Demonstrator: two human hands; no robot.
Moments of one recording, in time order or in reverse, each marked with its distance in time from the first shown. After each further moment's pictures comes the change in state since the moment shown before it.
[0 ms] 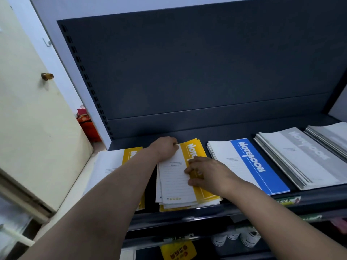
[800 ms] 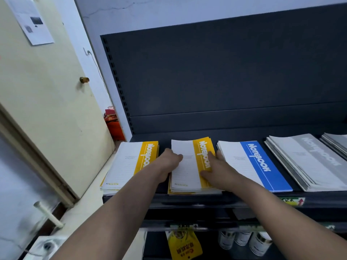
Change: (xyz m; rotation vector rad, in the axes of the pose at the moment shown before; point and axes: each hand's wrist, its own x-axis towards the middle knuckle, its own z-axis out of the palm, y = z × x) left_hand -0.104 0.034 0.012 -0.999 0.089 -0.512; right_hand -0.013 0.001 0.010 0.197 -0.084 0.228
